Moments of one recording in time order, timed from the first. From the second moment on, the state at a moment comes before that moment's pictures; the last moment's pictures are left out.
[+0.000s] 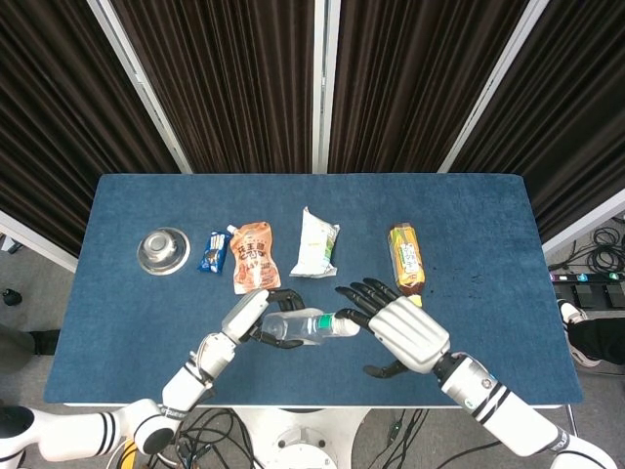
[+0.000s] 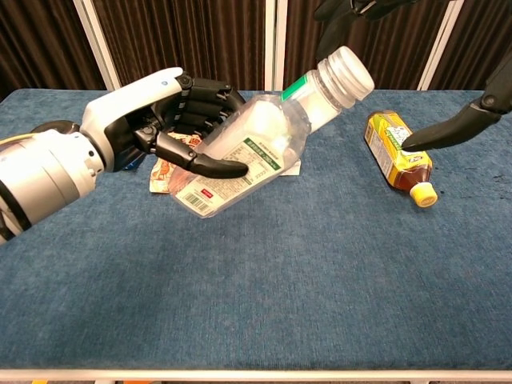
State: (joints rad) left arm -0.65 -1.72 -0.13 -1.51 1.49 1.12 -0.52; right arm 0.67 -0.86 0.12 -2.29 -1.39 0.89 -0.22
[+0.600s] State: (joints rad) left arm -0.65 -1.71 -0.13 -1.51 1.49 1.12 -0.53; right arm 0.67 -0.88 0.14 -2.27 -1.38 0.92 -0.21
